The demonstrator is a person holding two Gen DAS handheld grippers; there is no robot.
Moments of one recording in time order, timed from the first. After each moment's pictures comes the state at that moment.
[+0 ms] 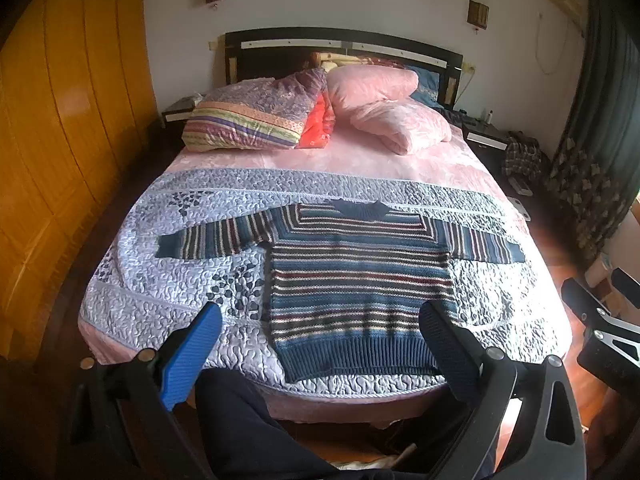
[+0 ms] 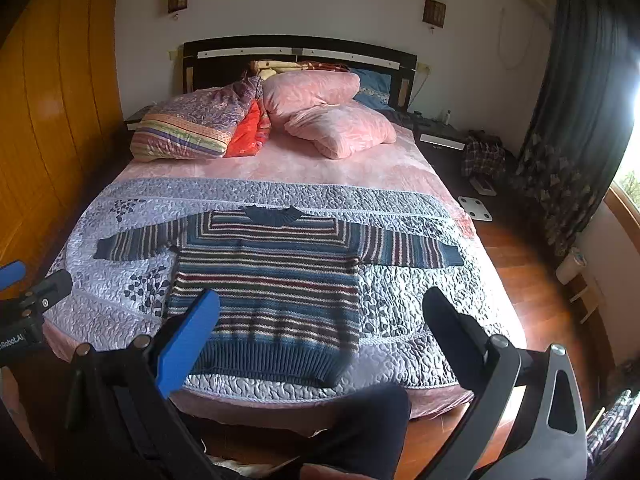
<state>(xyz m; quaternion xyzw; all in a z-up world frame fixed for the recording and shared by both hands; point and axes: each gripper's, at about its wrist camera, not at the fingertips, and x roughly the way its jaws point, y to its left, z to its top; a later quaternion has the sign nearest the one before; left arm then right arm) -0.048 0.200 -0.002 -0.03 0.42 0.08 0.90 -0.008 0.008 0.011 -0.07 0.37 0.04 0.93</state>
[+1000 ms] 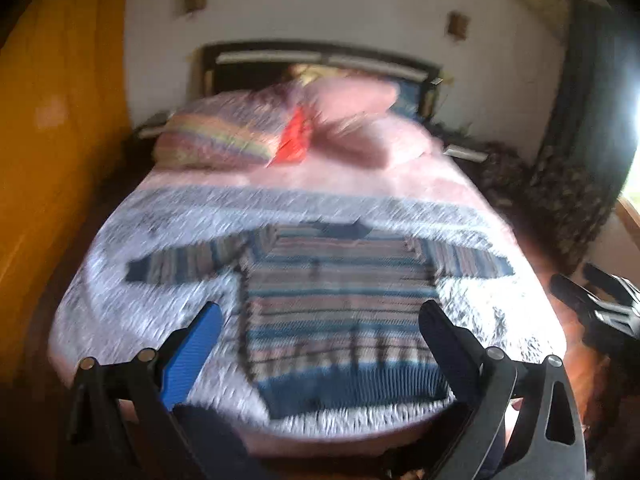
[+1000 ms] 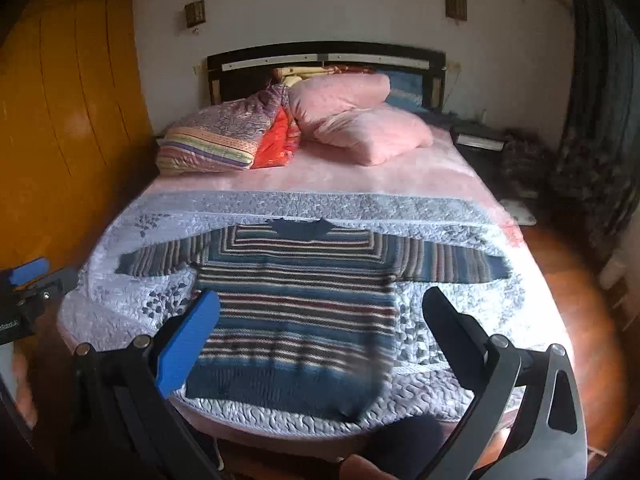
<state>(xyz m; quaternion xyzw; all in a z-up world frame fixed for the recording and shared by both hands) 0.002 0.214 -0.047 -0.03 0.38 0.02 0.93 0.065 -0.034 -0.046 -0.02 0.36 0.11 0.93</state>
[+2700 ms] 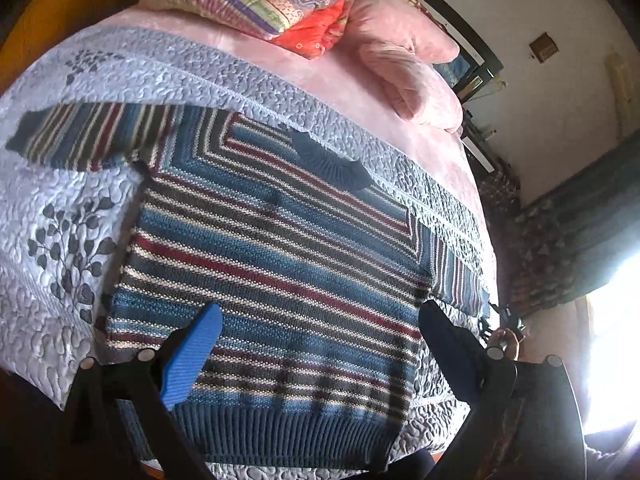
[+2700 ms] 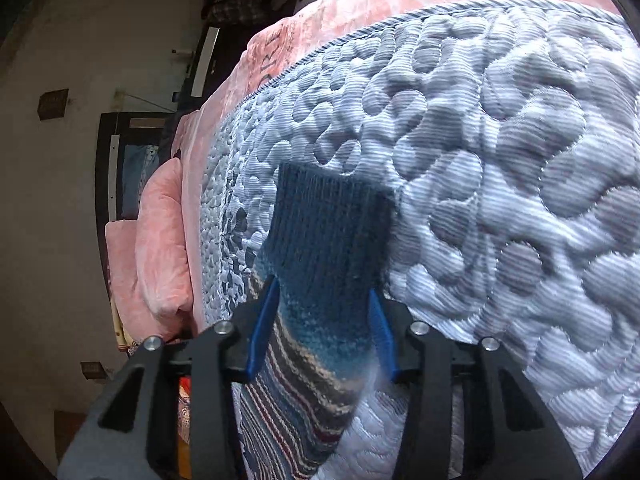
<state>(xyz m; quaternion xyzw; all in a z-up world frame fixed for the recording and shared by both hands) 0.197 0.254 -0.253 -0.28 0.50 0.00 0.82 0.448 -0.524 -0.493 0.62 0.36 -0.09 0.69</state>
